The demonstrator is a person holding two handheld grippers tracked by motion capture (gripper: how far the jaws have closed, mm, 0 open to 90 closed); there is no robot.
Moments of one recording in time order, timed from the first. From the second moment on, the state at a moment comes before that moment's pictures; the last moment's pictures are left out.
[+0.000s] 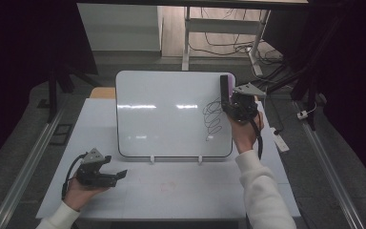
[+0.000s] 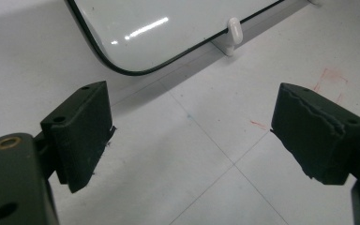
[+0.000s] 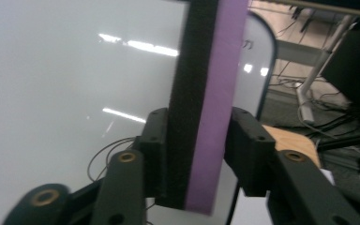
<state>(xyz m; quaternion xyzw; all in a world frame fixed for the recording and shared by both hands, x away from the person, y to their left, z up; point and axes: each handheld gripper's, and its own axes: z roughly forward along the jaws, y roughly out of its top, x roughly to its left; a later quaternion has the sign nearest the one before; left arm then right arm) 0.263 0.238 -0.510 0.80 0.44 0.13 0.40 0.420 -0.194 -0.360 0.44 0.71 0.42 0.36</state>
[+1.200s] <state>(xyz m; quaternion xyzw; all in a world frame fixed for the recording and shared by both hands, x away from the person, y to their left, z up) 0.265 0.239 -0.512 0.79 0.45 0.13 0.39 0.326 -0.231 -0.405 0.36 0.75 0.47 0.30</state>
